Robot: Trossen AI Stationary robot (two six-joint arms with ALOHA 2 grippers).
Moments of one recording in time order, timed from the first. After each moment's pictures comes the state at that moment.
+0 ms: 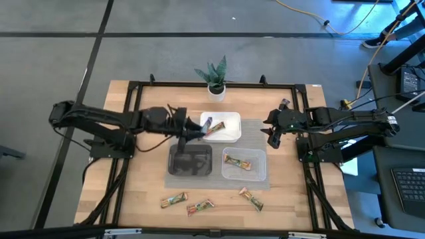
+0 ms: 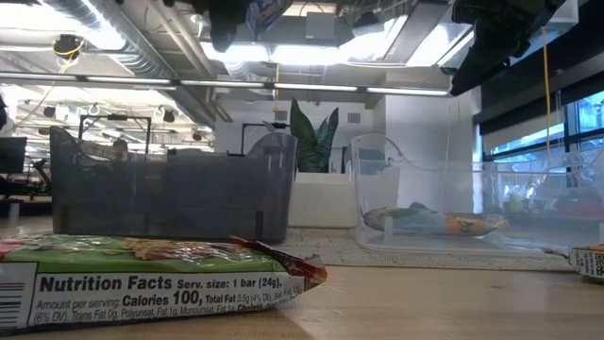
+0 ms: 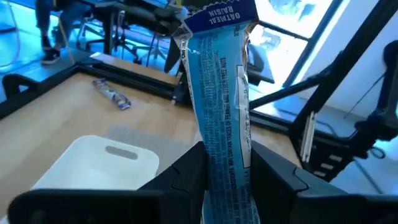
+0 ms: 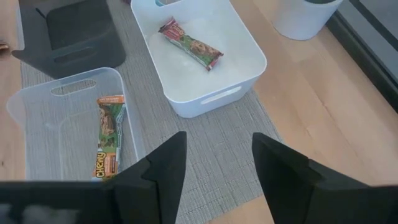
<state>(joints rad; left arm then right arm) -0.03 1.13 0.79 0.15 -0.05 -0.34 0.02 0.91 0.86 -0.78 0.27 0.30</state>
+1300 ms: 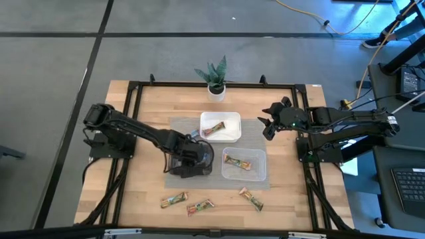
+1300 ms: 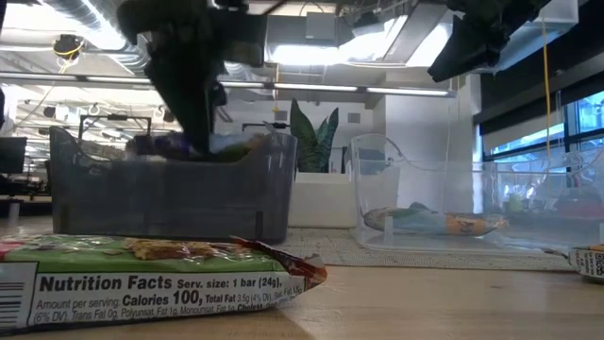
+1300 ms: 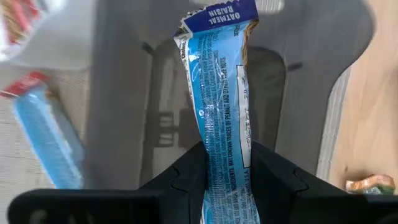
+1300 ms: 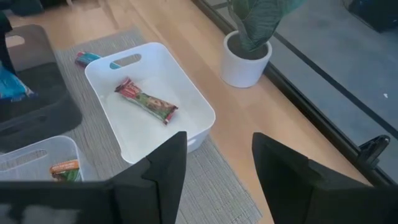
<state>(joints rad) -0.22 1.66 1.17 -0.77 -0.06 -0.38 0.02 0.92 0.86 -0.65 0.51 0.30</state>
